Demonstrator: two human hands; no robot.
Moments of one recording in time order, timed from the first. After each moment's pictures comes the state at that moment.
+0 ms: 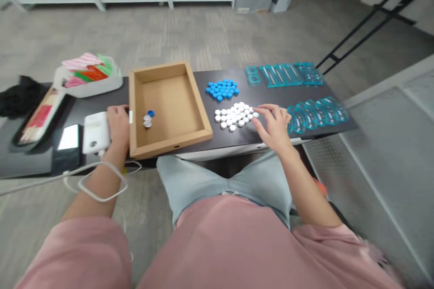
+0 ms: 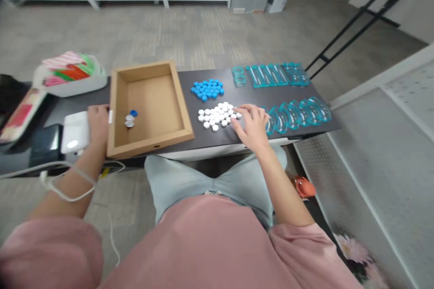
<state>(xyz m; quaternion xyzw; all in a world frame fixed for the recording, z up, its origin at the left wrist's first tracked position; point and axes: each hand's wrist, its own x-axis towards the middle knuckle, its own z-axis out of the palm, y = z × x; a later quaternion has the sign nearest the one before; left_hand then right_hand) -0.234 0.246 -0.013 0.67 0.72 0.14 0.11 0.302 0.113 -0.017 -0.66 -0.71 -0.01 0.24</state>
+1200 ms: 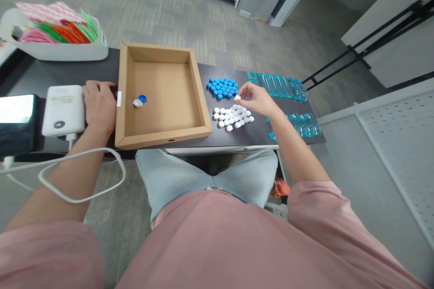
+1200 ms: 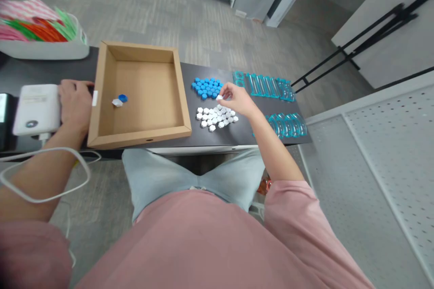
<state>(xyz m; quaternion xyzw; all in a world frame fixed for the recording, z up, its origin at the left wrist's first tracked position) -0.238 0.261 -0.051 0.59 0.79 0.18 0.06 0.297 0.262 0.032 -0.52 -0.76 0.27 0.27</state>
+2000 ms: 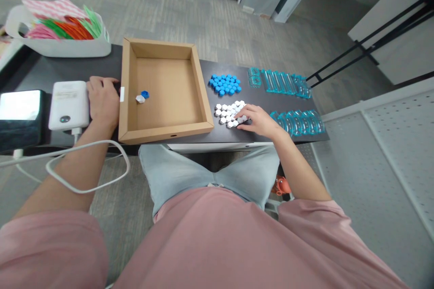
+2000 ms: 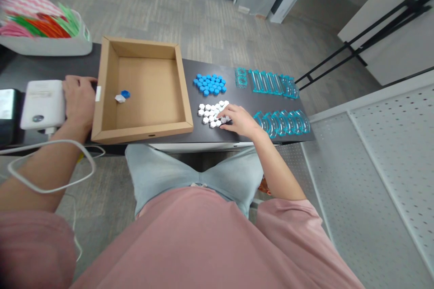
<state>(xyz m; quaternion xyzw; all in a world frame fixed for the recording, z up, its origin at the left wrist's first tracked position) -0.230 0.256 -0.038 0.59 0.79 0.18 0.06 0.314 0.189 0.001 -0.46 -0.86 0.19 0.09</state>
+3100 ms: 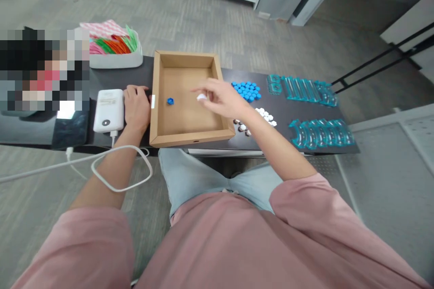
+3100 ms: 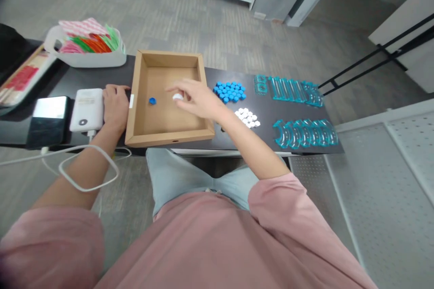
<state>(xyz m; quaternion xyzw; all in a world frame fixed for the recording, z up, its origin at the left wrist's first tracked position) -0.228 0.250 -0.039 0.61 0.76 0.21 0.07 0.100 0.264 0.053 -0.34 -0.89 0.22 0.23</state>
